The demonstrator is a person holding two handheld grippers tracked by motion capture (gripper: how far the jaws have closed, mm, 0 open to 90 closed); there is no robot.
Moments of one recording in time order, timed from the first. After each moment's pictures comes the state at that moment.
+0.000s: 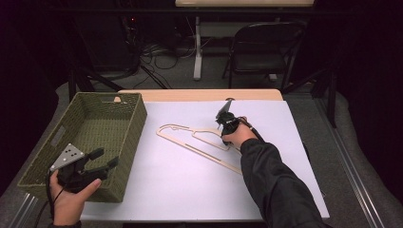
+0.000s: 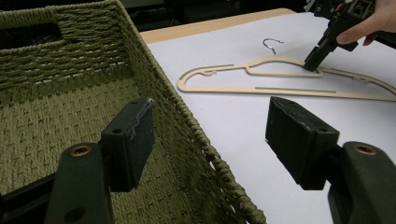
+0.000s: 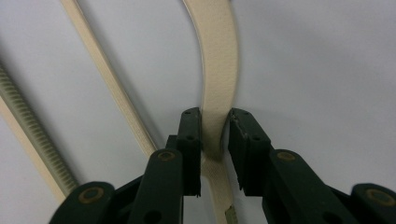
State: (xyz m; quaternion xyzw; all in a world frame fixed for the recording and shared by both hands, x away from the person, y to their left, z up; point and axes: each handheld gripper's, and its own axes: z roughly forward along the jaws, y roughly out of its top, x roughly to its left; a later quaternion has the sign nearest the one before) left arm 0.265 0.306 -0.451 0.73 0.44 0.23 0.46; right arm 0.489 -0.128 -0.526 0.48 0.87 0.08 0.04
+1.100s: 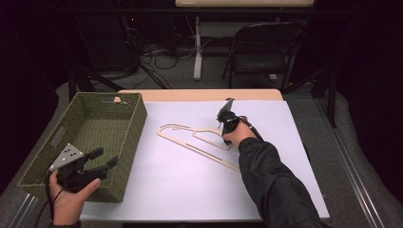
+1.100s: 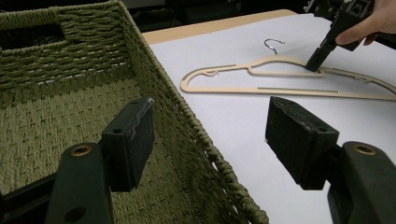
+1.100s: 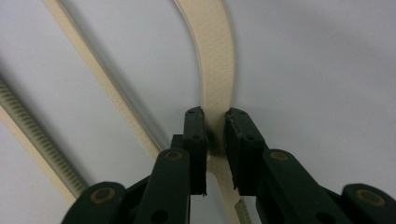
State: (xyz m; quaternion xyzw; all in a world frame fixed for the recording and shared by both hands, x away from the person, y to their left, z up) left arm 0.265 0.307 -0.451 0.73 0.44 0.23 0.46; right arm 0.493 -0.129 -0.524 0.52 0.85 0.07 0.03
